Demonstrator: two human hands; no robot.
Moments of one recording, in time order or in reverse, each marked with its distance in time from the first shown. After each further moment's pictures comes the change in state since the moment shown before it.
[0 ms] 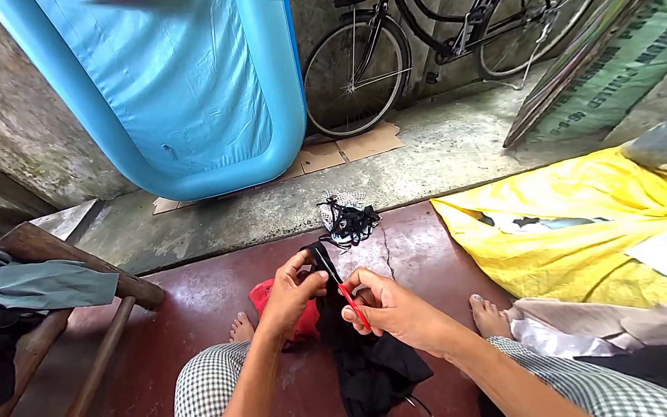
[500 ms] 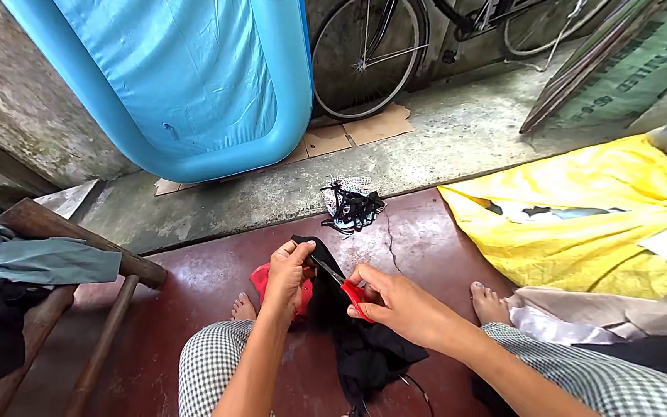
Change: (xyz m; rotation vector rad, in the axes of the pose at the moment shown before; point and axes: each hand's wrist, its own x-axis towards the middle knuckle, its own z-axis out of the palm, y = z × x) left_hand 0.000 -0.003 0.011 -0.164 0.361 -0.158; right_hand -0.007 0.008 0.001 -0.710 0.056 0.022
